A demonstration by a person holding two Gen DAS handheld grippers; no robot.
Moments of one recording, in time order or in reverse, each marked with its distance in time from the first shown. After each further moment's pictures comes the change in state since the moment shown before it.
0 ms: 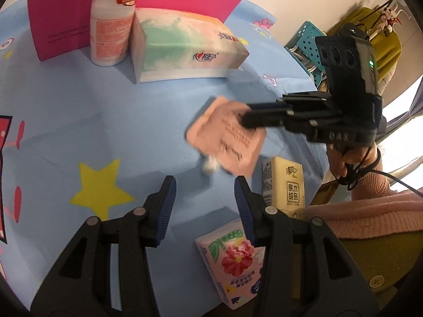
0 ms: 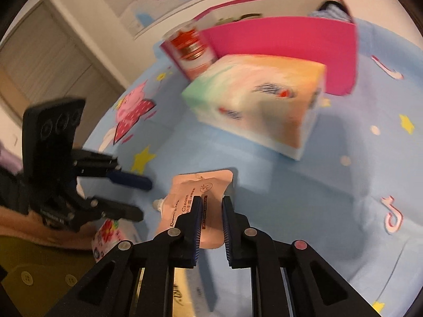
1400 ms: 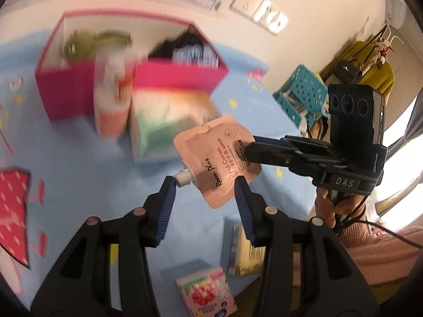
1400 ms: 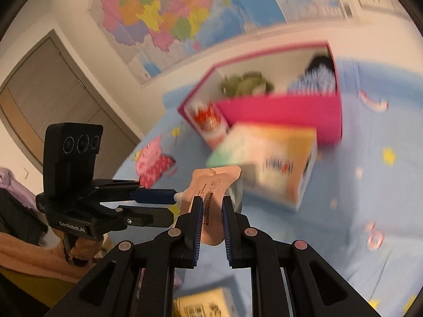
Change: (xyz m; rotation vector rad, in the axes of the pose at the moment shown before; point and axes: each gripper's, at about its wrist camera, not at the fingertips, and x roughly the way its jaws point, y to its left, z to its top) left arm -0.053 -0.017 0.053 -0.038 -0.233 -0.009; right arm -0.061 0.028 0.034 0.008 -0.247 0.048
